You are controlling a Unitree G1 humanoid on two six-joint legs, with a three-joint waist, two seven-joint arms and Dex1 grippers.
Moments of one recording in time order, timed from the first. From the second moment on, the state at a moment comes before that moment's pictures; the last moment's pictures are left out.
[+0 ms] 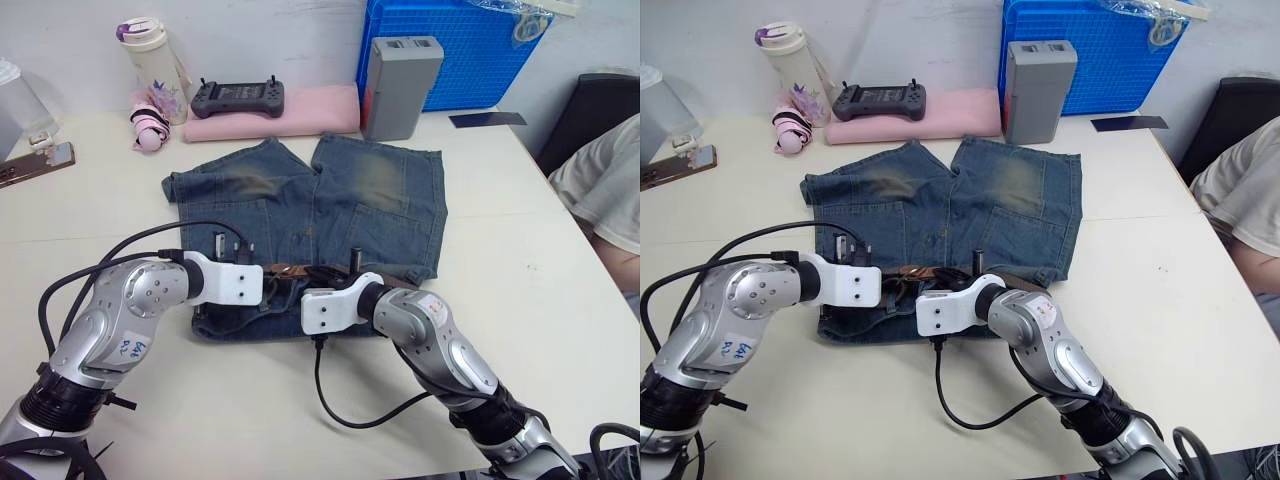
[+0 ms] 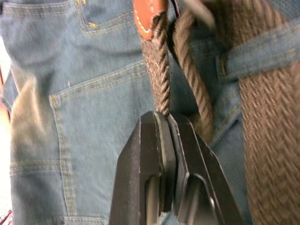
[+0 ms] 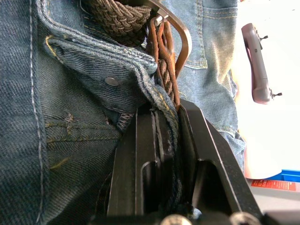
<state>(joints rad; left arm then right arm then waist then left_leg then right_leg) -0.39 0.84 -0.20 -0.39 0.46 0.28 -0.91 -0.42 -0.32 0.52 -0.35 -0.77 0.20 0.73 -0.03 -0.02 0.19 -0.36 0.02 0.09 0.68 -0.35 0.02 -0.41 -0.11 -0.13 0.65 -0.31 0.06</state>
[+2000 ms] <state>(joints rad) -0.49 0.43 -0.29 -0.19 0.21 0.44 -0.77 -0.50 -0.60 0.37 -0.39 -0.44 0.32 0.84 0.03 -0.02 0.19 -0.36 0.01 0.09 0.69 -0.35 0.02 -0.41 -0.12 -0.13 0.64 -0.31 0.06</state>
